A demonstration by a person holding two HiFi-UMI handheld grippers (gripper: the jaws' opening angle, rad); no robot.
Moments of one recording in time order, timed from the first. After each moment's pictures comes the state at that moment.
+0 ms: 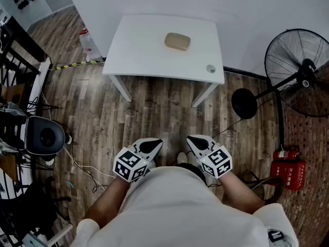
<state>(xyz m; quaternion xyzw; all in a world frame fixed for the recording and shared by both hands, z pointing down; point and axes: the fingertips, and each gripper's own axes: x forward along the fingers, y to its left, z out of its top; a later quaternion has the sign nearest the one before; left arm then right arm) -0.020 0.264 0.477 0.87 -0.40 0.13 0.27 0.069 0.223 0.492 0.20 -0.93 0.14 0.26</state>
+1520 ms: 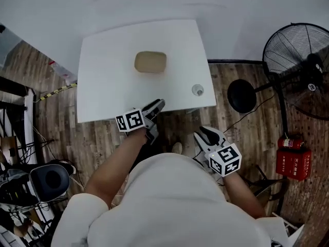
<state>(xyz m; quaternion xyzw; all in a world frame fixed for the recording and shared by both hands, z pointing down) -0.039 -0.176 0.551 0.77 -0.37 -0.10 0.51 0.110 -0.062 0.506 0.35 -0.89 0.22 0.22</state>
